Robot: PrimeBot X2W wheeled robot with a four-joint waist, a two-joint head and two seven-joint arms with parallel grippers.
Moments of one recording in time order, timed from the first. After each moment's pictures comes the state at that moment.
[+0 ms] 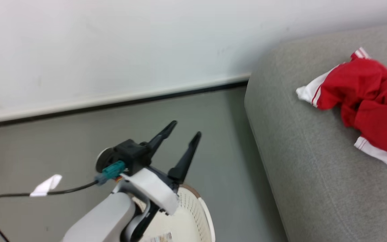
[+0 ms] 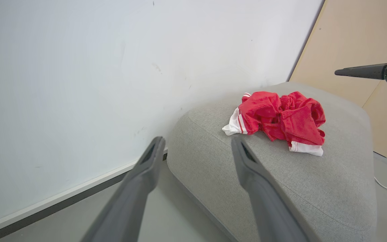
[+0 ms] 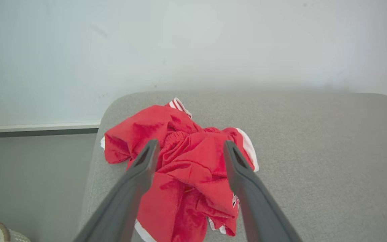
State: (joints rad) left arm -0.59 0.34 -0.81 0.21 -0.63 0.08 -0.25; right arm -0.84 -0.82 0.63 0.62 1.00 0.13 0.20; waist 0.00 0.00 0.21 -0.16
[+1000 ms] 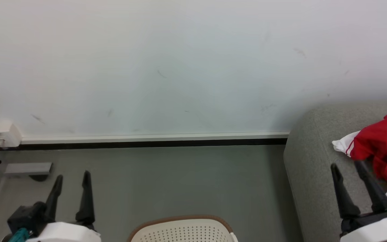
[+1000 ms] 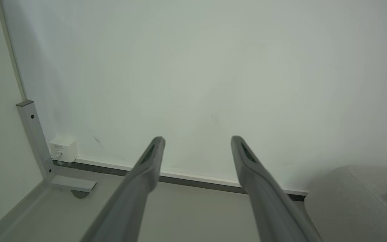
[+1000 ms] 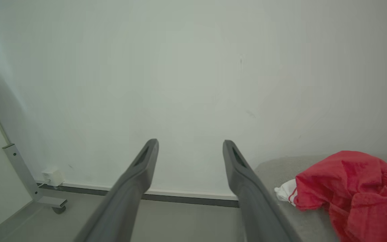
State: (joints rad) left arm -0.08 0.38 -0.28 0.07 -0.57 0.29 -0.26; right arm -0.17 -0.34 0.26 0.23 0.60 0.13 -0.26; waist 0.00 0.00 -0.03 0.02
